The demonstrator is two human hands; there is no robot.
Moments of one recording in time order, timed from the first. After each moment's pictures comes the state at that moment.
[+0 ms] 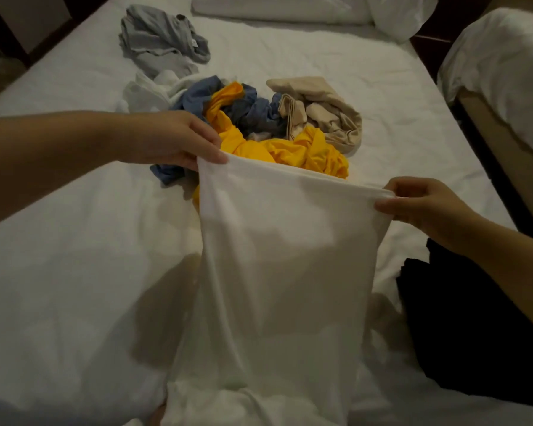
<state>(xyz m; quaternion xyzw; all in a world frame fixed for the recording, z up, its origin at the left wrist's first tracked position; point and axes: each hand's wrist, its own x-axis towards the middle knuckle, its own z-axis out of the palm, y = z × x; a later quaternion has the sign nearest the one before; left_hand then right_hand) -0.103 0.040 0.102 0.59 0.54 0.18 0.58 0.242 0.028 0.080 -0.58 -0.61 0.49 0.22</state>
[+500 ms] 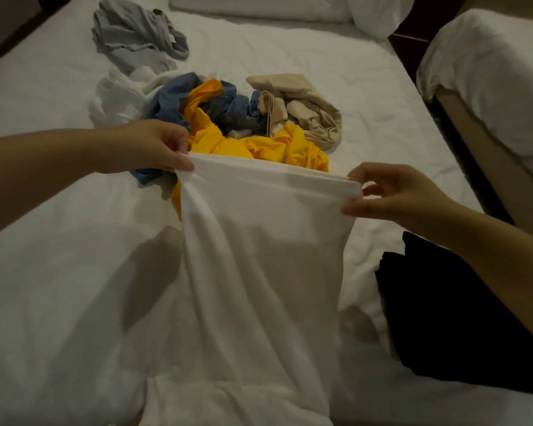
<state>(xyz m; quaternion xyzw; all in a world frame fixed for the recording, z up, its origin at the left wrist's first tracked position) -0.113 0.048 0.070 0.62 0.64 0.17 0.42 0.230 0.015 0.104 -0.47 -0.73 0.45 0.21</state>
